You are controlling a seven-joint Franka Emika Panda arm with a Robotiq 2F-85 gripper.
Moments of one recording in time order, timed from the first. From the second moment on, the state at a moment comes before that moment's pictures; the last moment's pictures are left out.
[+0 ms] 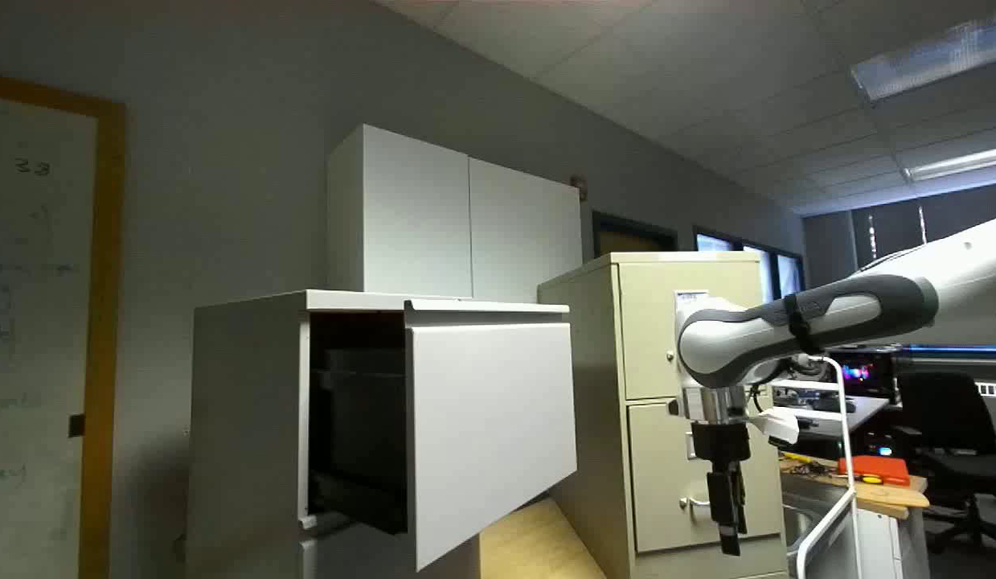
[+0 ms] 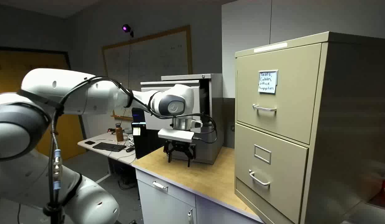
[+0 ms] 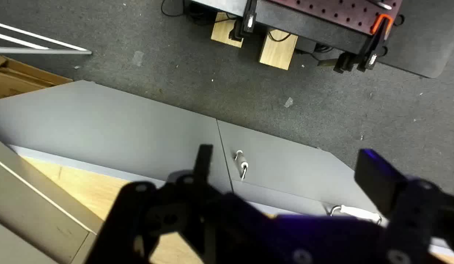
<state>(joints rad) -0.04 -0.59 -0.29 -2.41 -0.13 1.71 -0.53</state>
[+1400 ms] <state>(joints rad) -0.04 -0.59 -0.29 -2.40 -0.13 1.71 -0.53</state>
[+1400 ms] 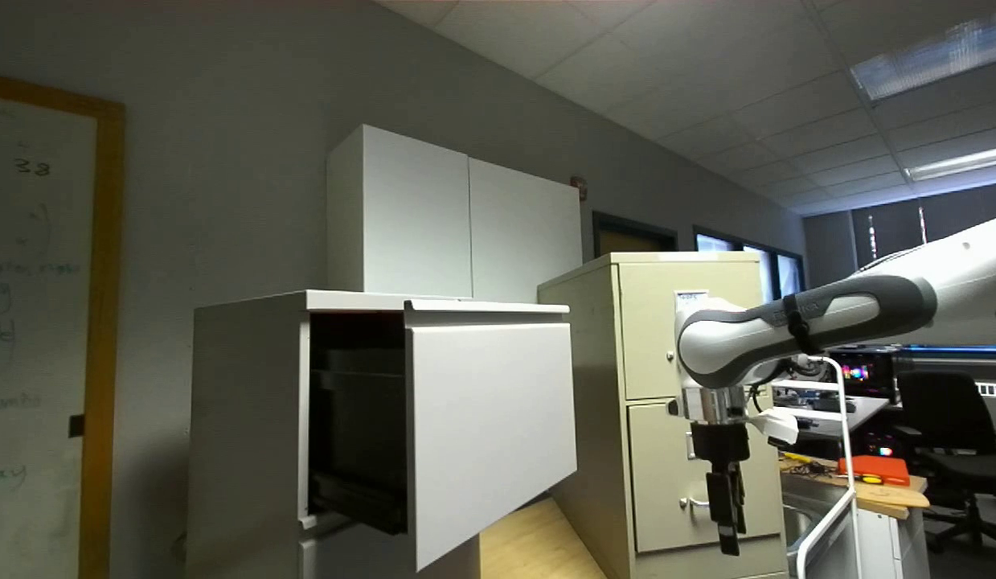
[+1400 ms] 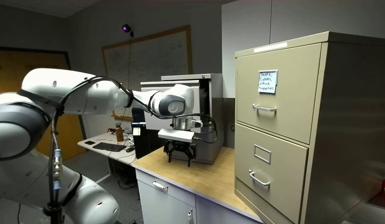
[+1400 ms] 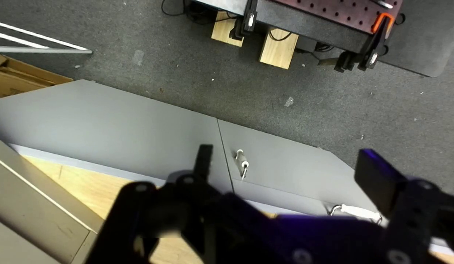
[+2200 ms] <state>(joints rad) -0.01 -0.59 -0.22 -2.39 -0.08 1.88 -0.52</state>
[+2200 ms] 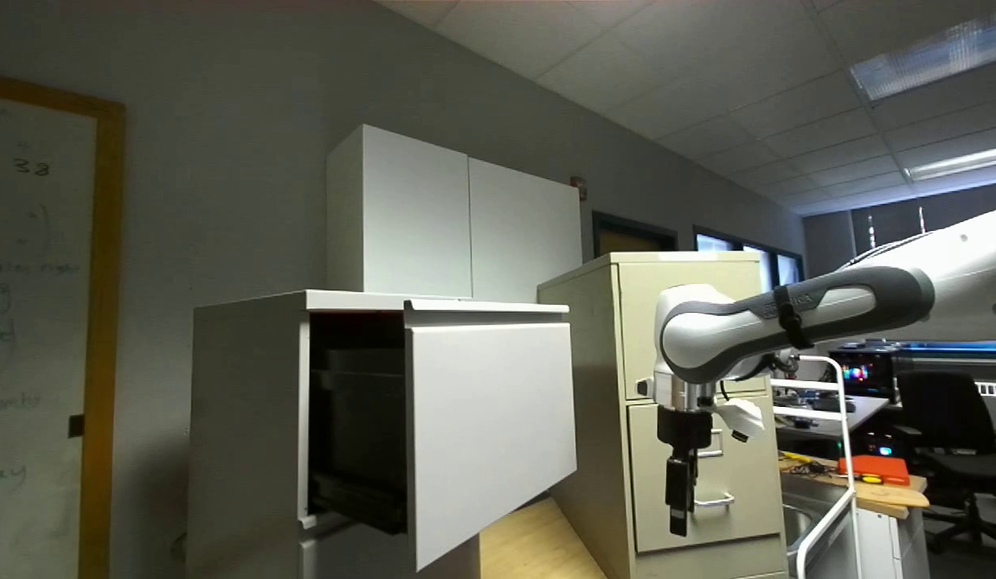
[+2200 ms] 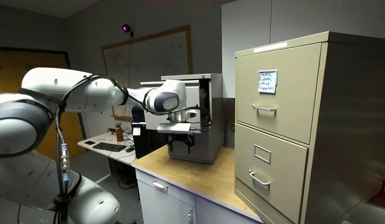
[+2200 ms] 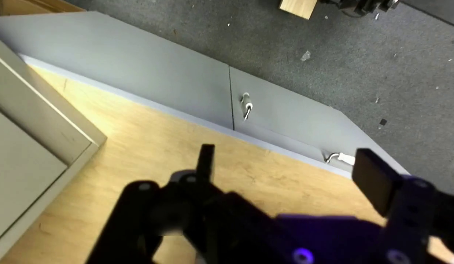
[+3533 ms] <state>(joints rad) 0.18 -0.75 -0.13 -2.46 0.13 2.53 -0.39</state>
